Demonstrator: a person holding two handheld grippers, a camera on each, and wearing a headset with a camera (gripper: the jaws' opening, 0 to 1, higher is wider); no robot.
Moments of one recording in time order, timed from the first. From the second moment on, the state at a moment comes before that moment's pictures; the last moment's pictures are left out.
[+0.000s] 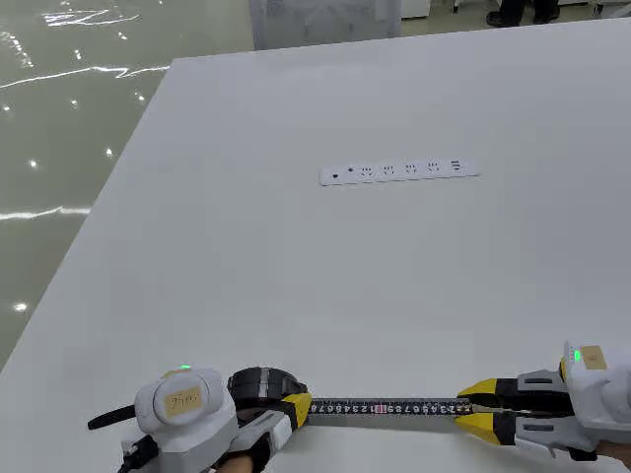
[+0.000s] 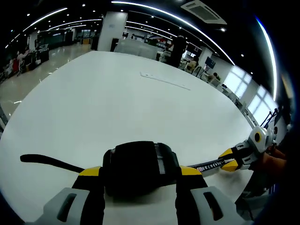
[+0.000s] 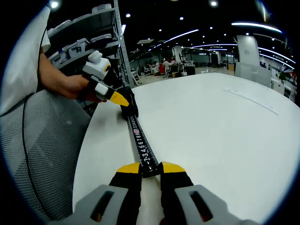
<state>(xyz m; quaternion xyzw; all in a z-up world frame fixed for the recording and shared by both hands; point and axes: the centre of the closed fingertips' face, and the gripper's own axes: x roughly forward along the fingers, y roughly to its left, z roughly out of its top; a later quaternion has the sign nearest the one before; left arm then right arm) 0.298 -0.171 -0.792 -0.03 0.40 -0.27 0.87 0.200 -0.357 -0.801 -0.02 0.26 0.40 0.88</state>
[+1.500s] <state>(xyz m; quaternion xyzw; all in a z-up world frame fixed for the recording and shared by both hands) 0.299 -0.169 -0.790 -0.06 0.41 -0.27 0.87 0.247 -0.268 -0.801 0.02 0.24 0.44 0.87</state>
